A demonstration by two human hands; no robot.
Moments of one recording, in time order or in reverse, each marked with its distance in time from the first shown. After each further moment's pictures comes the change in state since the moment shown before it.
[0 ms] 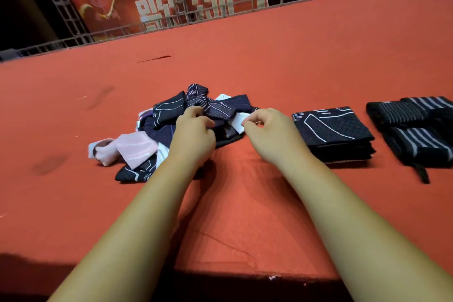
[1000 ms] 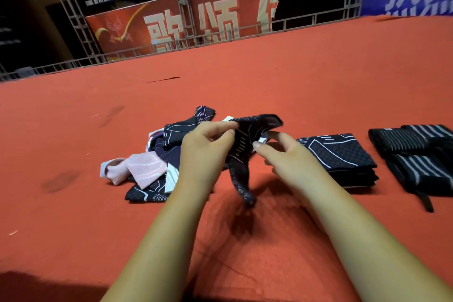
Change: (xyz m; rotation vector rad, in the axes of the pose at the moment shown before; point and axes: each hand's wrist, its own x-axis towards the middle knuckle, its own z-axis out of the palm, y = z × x) left_hand -0.040 0.064 -0.054 -0.784 0.173 -0.066; right_hand -0.017 -0.004 -0.025 0.297 -0.122 0.219
